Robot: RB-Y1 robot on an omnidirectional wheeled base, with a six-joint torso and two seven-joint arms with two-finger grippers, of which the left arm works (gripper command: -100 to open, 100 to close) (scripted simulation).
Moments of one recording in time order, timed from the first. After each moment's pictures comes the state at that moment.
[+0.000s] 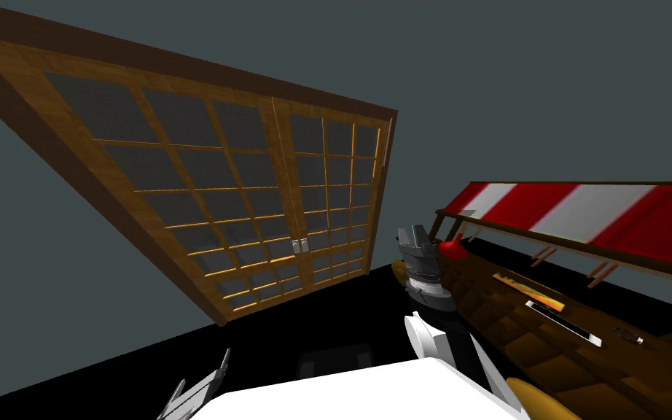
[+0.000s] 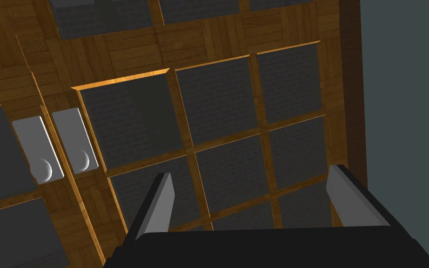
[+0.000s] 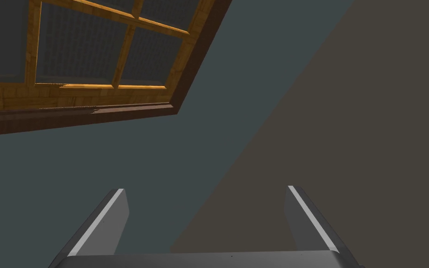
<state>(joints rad) 0.30 0.11 0.52 -0.75 -0.10 -0.77 -1.40</state>
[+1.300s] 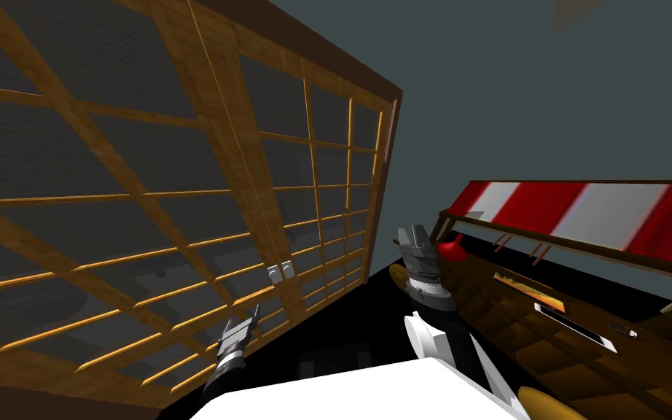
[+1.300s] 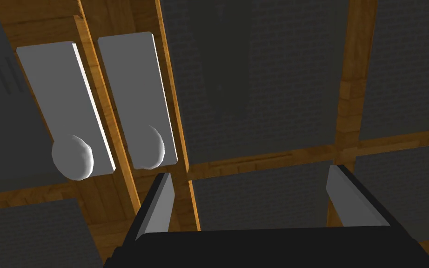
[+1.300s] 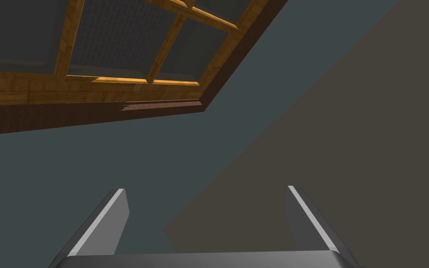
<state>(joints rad) 0.11 0.06 0.50 -0.77 -0.09 -0.78 -1.44</state>
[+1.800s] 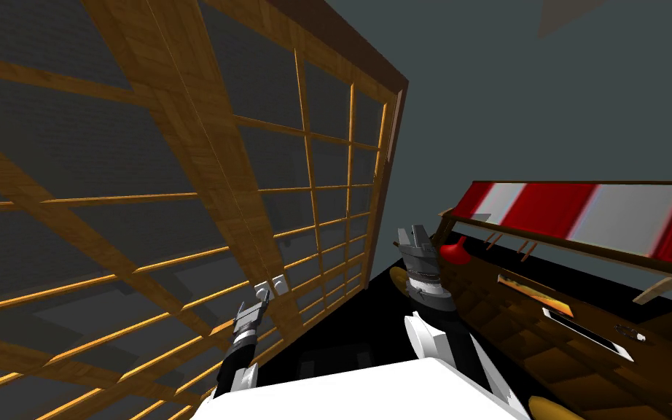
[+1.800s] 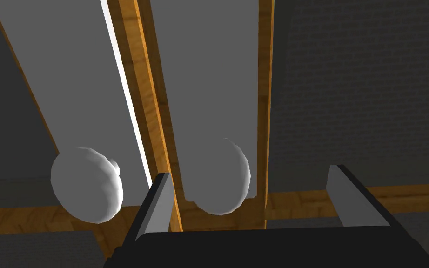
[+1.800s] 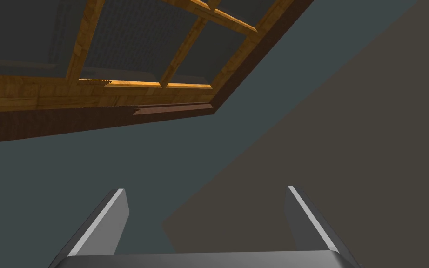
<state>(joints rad) 0.05 0.04 0.47 -0.80 -0.10 -0.78 -1.44</state>
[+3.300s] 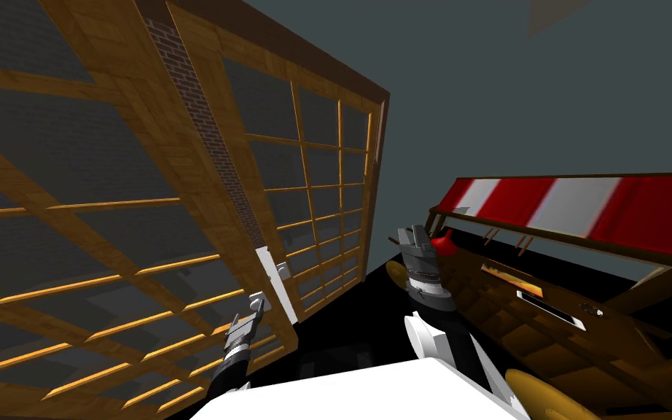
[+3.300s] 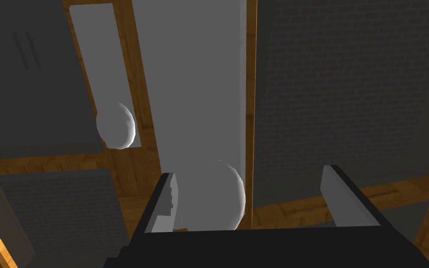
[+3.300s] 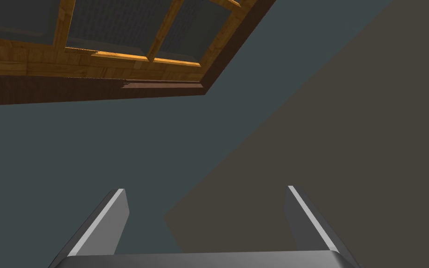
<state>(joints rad) 0.12 0.04 0.47 -0.83 -0.09 -0.75 -1.37</state>
